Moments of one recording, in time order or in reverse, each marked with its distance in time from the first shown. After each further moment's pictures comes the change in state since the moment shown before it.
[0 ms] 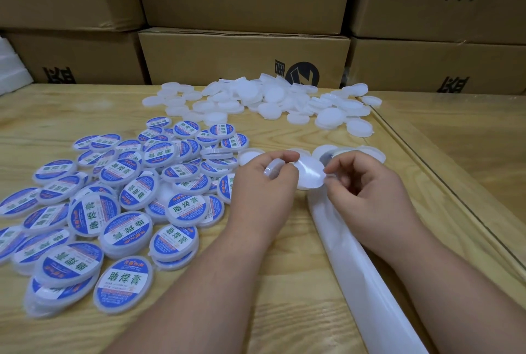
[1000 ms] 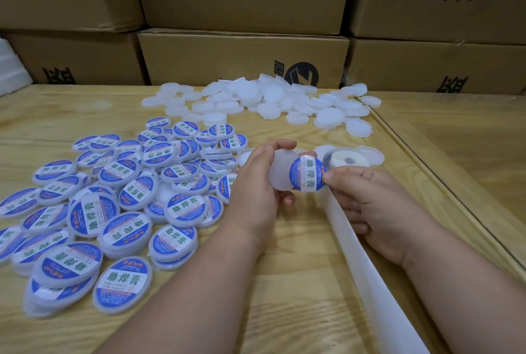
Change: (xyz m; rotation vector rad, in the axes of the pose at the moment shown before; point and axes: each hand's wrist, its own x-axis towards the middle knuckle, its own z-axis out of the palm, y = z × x) left_hand 0.004 0.002 -0.002 -0.461 -0.213 -0.105; right_hand 0.003 -0.019 -0.011 0.431 -0.238 0.499
